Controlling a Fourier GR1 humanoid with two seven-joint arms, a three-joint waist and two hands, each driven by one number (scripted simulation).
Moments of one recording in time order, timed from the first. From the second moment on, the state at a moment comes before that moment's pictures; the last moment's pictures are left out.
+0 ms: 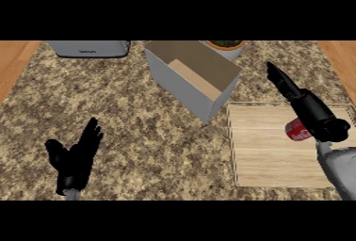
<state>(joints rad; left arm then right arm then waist) 0.02 0.34 -0.32 -1.45 0.42 0.40 0.09 -0.32 -0.49 0.20 -1.47 -0.12 0.11 -0.09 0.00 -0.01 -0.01</state>
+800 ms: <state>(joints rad) -0.05 0.52 -0.32 -1.49 0.20 0.39 0.04 -0.39 -0.52 -0.20 -1.11 -0.26 0.03 -0.29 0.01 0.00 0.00</state>
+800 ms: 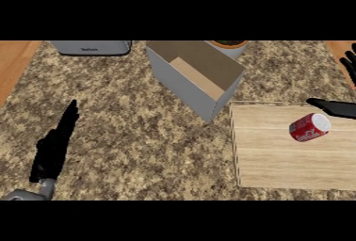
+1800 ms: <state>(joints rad) -0.04 0.51 -0.29 -1.50 0.16 0.37 0.05 -0.41 -0.95 0.13 -1.14 0.12 0.53 -0.13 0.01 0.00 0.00</state>
